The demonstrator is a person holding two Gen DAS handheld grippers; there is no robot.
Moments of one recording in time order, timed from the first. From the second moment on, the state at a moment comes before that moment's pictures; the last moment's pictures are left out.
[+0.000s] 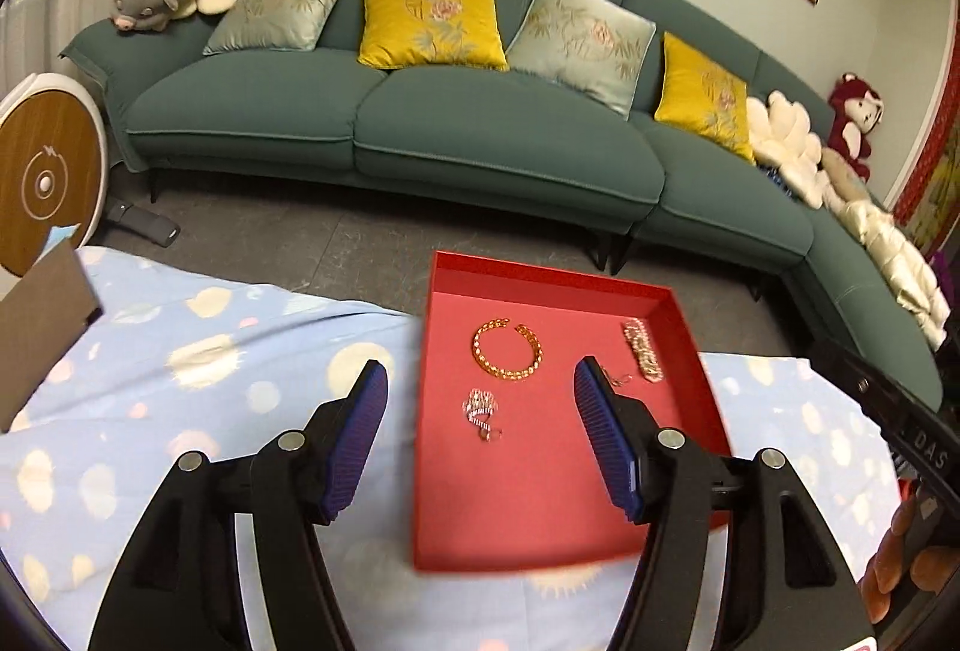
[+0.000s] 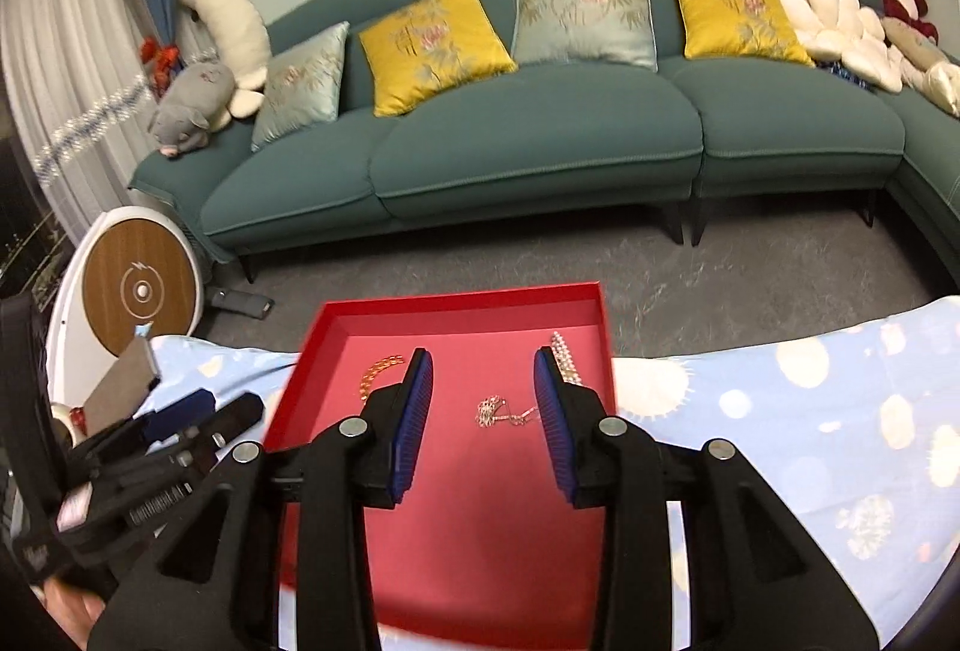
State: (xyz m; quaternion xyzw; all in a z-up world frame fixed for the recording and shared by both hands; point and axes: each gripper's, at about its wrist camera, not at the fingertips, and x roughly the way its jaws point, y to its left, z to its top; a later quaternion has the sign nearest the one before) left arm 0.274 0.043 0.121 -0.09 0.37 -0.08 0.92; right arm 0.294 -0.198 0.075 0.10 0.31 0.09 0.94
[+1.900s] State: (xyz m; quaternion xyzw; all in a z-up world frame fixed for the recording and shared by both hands) left arm 0.083 0.004 0.008 0.01 0.48 -0.16 0.86; right arm 0.131 -0.188 -0.063 -0.05 0.46 0.16 0.87
